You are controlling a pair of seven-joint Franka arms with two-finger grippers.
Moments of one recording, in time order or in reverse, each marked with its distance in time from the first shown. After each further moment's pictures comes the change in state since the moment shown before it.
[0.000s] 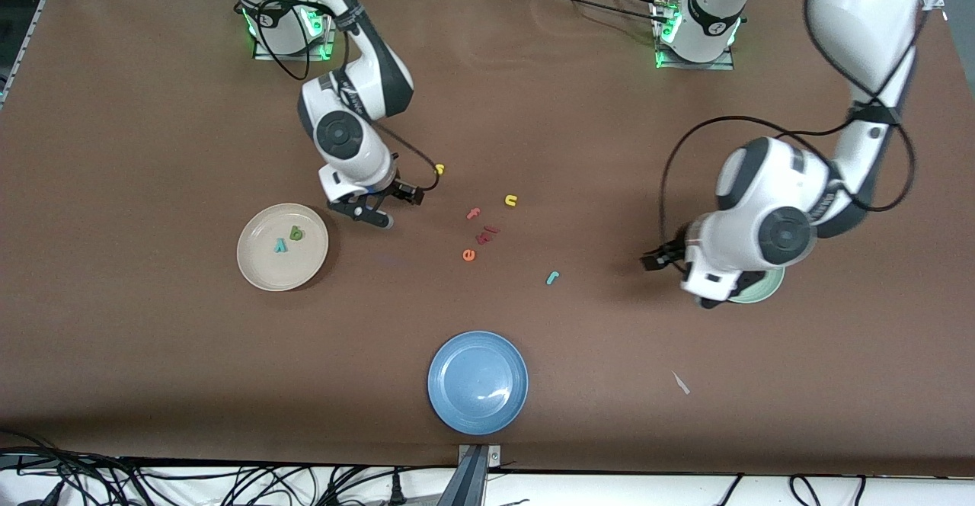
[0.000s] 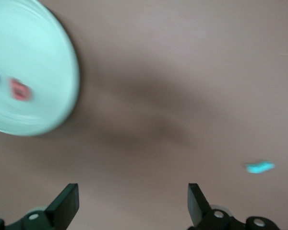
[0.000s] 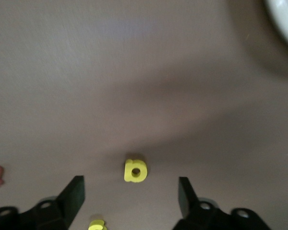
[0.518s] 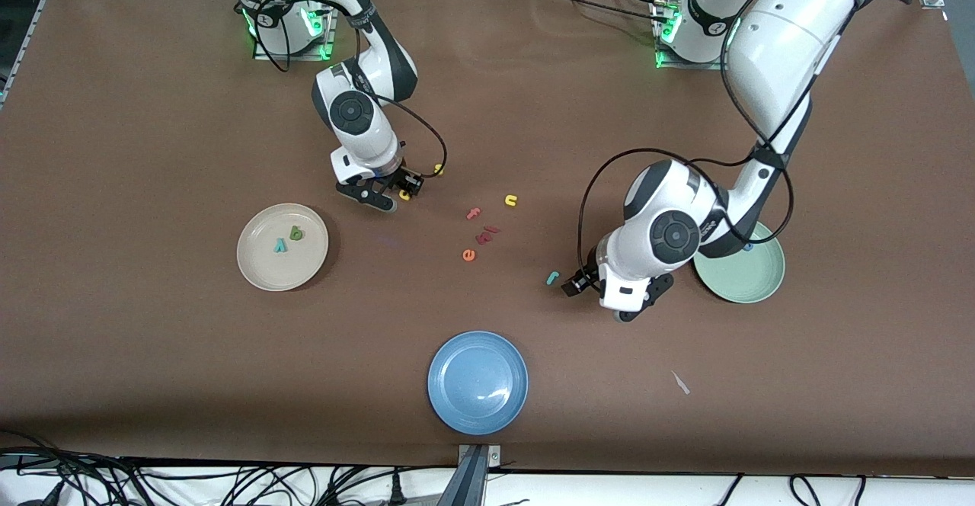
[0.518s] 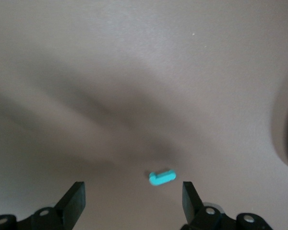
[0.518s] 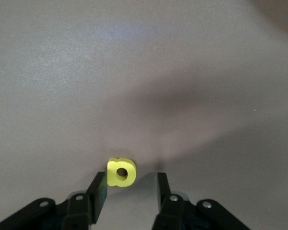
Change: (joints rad) left arm -0.169 0.210 0.035 0.127 0.004 0.260 -0.205; right arm 0.035 0.001 0.000 -0.134 0.000 0.207 0.045
